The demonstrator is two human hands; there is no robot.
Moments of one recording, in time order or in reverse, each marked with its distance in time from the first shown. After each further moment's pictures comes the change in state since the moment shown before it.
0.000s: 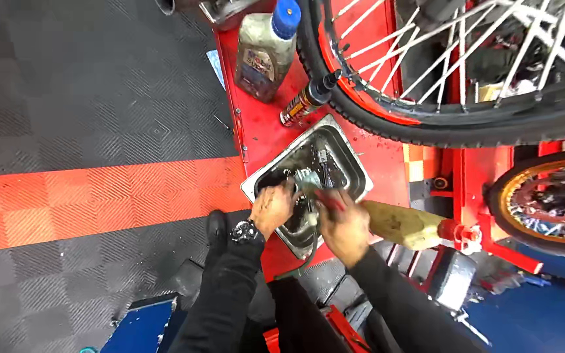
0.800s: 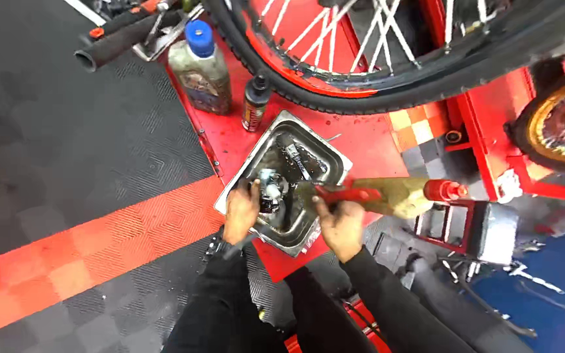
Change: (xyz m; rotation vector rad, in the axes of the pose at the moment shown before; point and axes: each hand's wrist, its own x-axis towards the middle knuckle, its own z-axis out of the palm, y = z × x) left_hand 0.005 -0.010 -0.010 -0.222 0.107 -0.290; right_hand -0.042 0.034 0.014 0.477 0.273 0.437
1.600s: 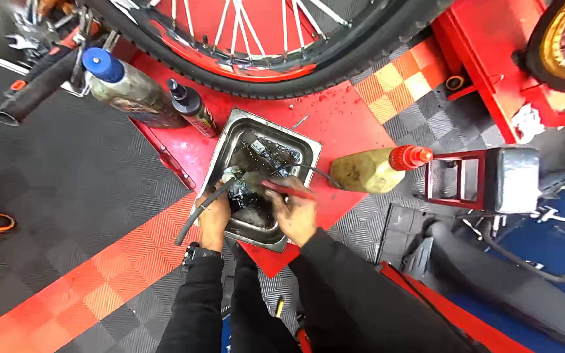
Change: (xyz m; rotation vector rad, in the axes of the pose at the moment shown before) left_hand -0.007 0.032 0.003 0.230 0.101 -0.096; right_hand 0.005 0.012 0.028 0.304 -0.001 -0.079
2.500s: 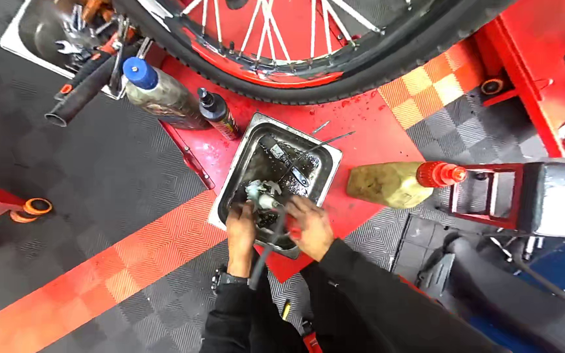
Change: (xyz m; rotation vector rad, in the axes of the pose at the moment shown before) left_hand -0.042 0.001 0.009 -0.589 -0.135 -0.296; right_hand -0.009 -0.001 -0.010 -0.315 -0.307 -0.211
